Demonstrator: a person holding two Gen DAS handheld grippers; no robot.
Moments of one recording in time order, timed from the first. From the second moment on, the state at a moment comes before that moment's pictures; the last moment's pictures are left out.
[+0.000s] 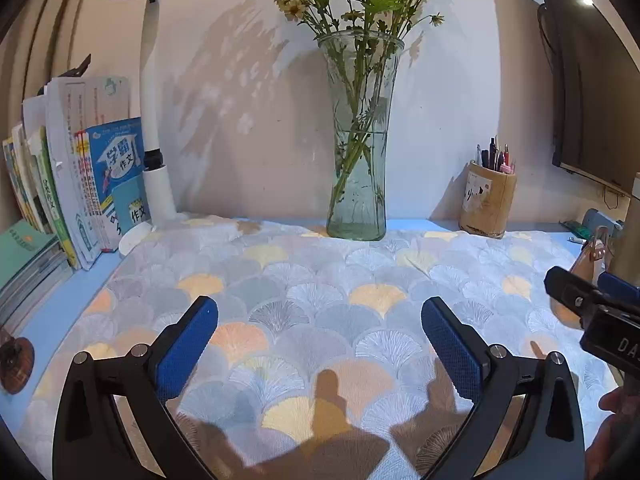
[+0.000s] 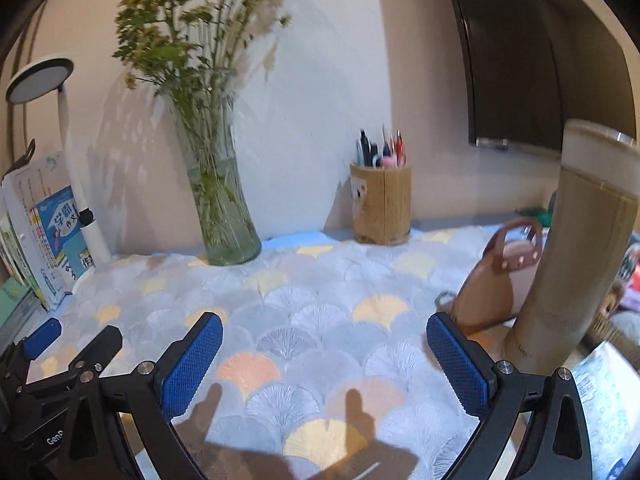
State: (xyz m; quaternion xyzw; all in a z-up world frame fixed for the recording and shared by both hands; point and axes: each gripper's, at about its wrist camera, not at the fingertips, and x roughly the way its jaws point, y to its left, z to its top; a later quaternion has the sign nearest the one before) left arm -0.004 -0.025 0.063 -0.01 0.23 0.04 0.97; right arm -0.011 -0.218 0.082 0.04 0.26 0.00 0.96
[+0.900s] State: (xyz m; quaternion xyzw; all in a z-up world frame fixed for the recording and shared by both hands) left arm 0.003 -0.029 0.058 0.00 0.25 0.02 0.97; right arm 0.004 -0.210 0.064 0.02 0.31 0.01 0.95
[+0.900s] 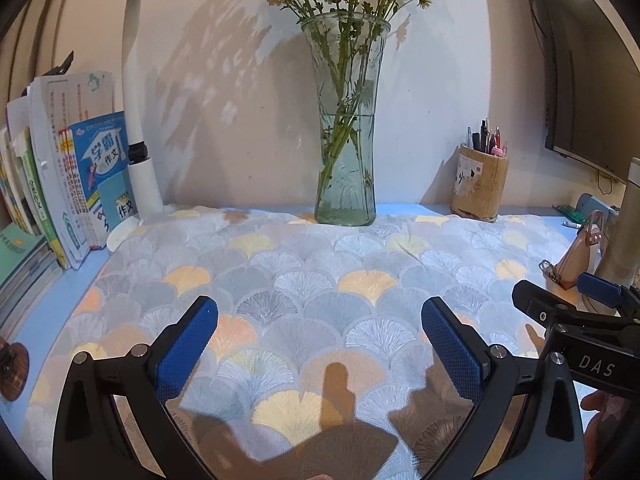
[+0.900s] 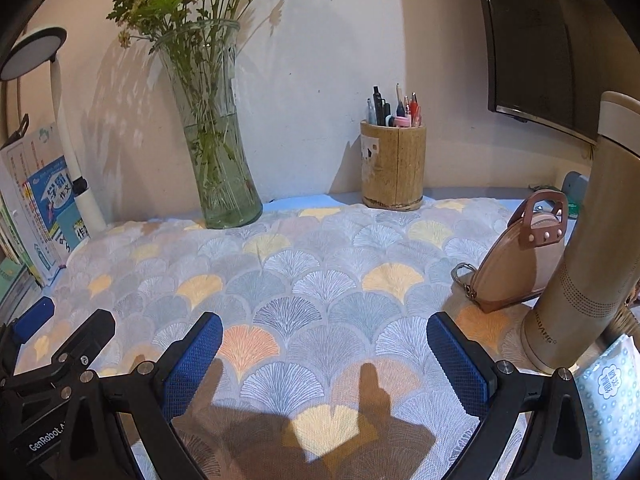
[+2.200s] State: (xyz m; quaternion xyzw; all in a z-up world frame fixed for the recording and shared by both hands) left arm 0.012 -0.020 0.054 -0.02 0.28 0.03 0.96; right arm 0.006 -0.205 0.059 0.00 0.33 0.01 0.95
